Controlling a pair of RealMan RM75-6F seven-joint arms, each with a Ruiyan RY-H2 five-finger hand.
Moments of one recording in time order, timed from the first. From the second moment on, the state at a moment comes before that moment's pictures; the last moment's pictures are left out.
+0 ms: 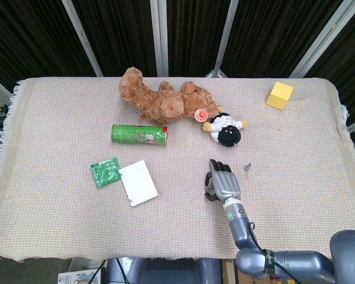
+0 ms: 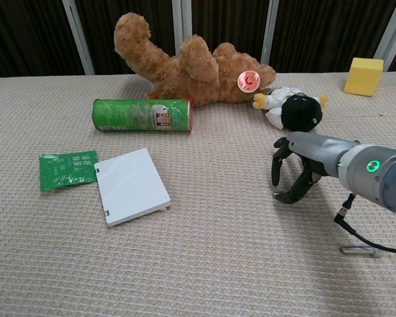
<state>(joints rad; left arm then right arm) 0.05 -0.95 -0.07 -1.80 1.37 1.58 0.04 0.77 -1.66 0.21 -1.75 -0.53 1.22 -0.66</state>
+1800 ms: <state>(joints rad) 0.06 -0.95 -0.07 -1.80 1.37 1.58 0.05 0.76 -1.65 0.22 -1.69 -0.50 1.15 -0.63</state>
